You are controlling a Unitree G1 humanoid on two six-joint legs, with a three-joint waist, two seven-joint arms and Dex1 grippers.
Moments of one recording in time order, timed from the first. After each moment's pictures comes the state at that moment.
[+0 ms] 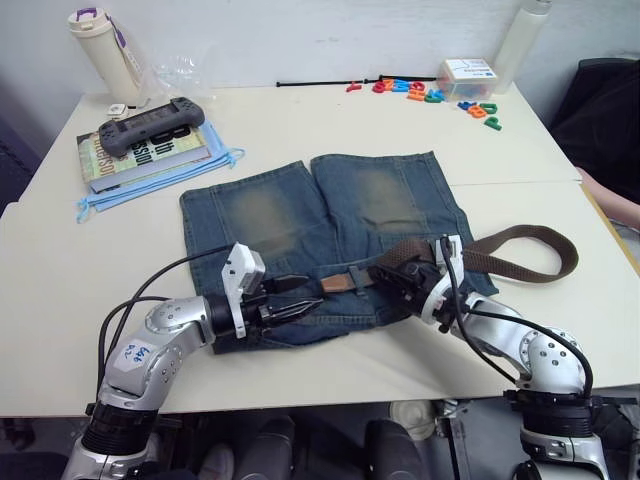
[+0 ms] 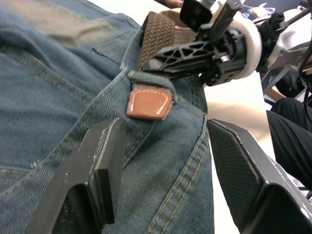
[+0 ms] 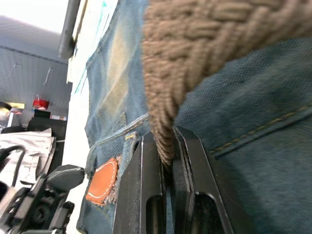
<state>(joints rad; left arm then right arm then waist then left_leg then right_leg) -0.22 0.51 -0.04 -0.31 -0.58 0.61 -0.74 -0.30 -0.37 -0.15 -0.16 1.57 0.97 -0.21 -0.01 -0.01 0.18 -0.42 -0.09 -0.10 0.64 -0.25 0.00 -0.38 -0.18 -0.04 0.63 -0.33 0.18</state>
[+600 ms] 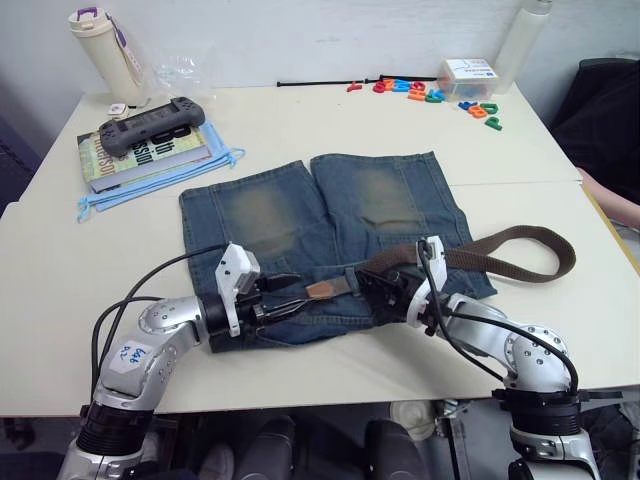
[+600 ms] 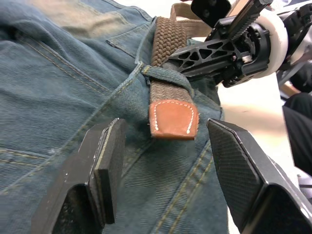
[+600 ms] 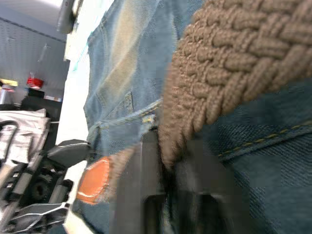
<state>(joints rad) -0.21 0.53 -0.02 -0.30 -0.52 0.55 -0.75 -0.31 -0.35 -0.09 -0.20 1.51 0.98 -0.23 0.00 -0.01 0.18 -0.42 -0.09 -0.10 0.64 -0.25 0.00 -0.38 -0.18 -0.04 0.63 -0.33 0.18</state>
